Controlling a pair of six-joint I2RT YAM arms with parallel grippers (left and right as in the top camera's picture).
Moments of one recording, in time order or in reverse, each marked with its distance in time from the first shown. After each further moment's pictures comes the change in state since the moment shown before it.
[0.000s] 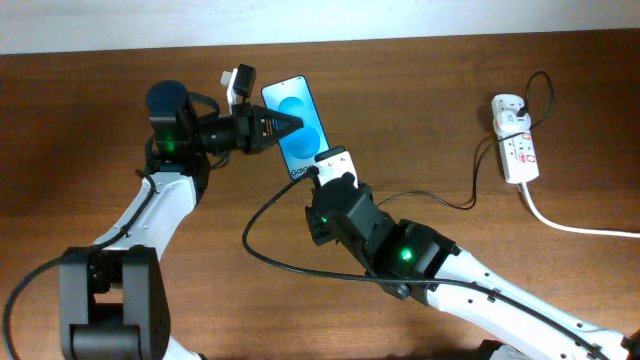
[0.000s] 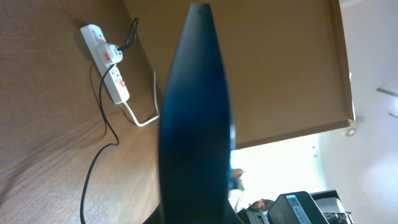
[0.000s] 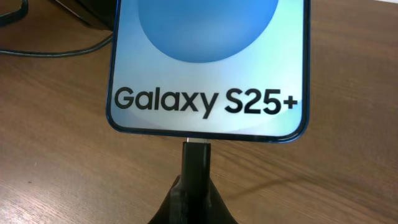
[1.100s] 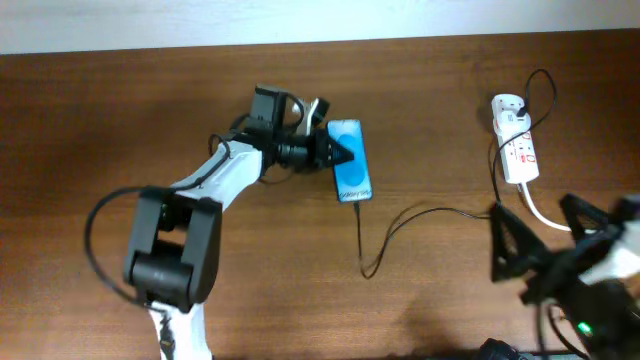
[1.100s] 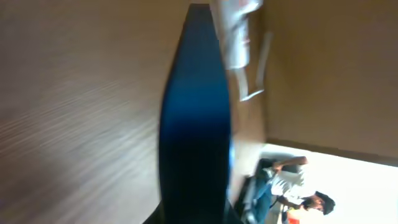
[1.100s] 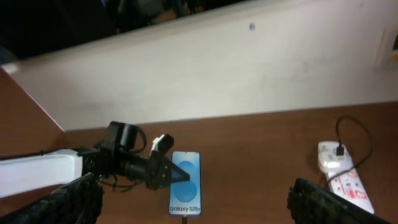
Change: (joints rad) left arm -0.256 0.319 0.293 -0.789 -0.404 0.594; right arm -0.127 -0.697 0.325 -0.585 0.209 0.014
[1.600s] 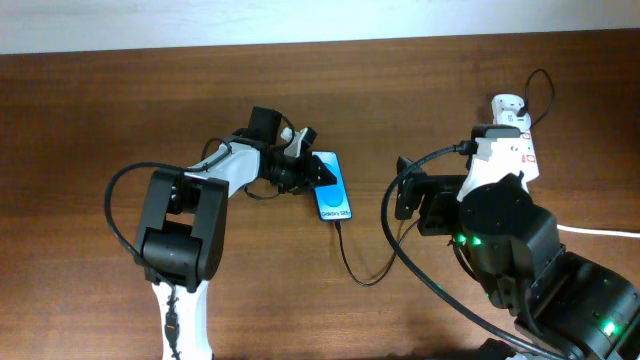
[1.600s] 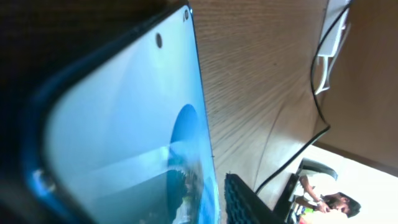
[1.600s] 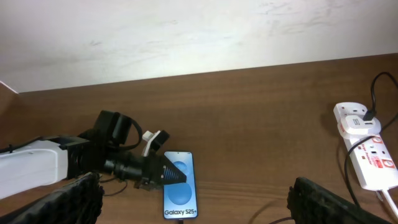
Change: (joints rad) left arm 0.046 0.132 0.006 -0.200 -0.126 0.152; right arm 0.000 0.332 -0.009 0.071 0.004 0.111
